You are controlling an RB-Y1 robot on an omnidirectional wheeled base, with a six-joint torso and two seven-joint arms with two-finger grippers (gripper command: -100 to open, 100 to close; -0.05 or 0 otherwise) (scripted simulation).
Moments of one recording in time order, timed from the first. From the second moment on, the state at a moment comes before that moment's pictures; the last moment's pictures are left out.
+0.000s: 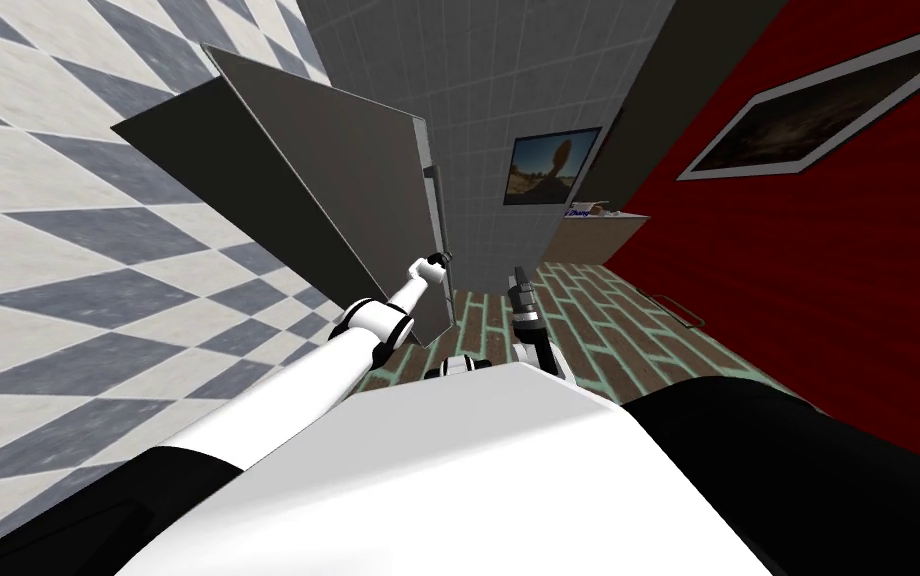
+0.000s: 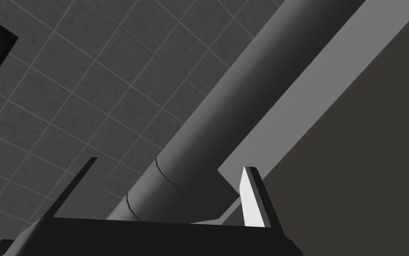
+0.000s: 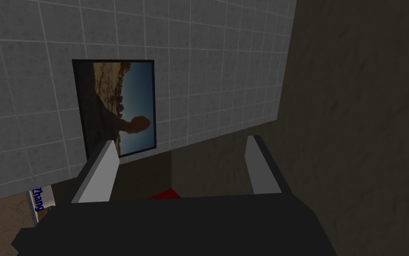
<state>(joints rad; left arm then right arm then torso) -1.19 0.04 -0.26 -0.60 0.03 0.35 -0.50 0.50 -0.03 0.04 -2.25 0.09 -0.39 0.09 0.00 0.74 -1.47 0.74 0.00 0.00</state>
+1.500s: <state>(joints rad) -1.18 -0.04 -0.39 -0.68 0.14 0.37 -0.55 0.50 -0.03 0.04 -2.25 0.09 -0.39 0.09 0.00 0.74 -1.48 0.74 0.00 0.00</state>
